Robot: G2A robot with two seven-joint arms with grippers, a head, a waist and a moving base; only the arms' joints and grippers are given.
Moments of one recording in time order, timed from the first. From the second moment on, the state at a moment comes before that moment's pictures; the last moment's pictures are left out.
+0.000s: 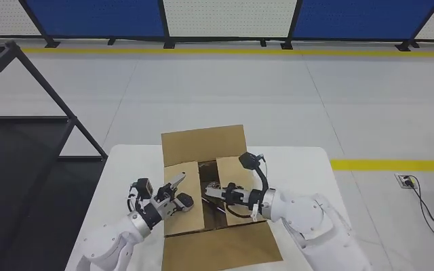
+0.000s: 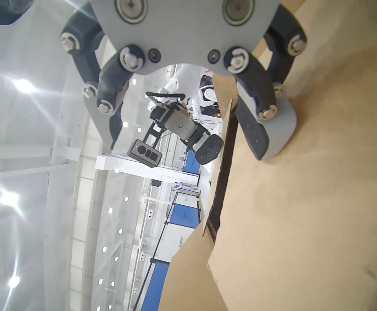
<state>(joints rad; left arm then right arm) 1.15 -1.15 -1.38 -1.71 -0.48 0.23 -0.52 -0.77 -1.26 1.04 -1.59 -0.19 0.09 0.82</state>
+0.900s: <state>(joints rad) 1.16 -1.16 -1.35 -1.71 -0.47 0.23 -0.50 -0.73 -1.26 0.97 -1.56 -0.32 0.23 0.87</state>
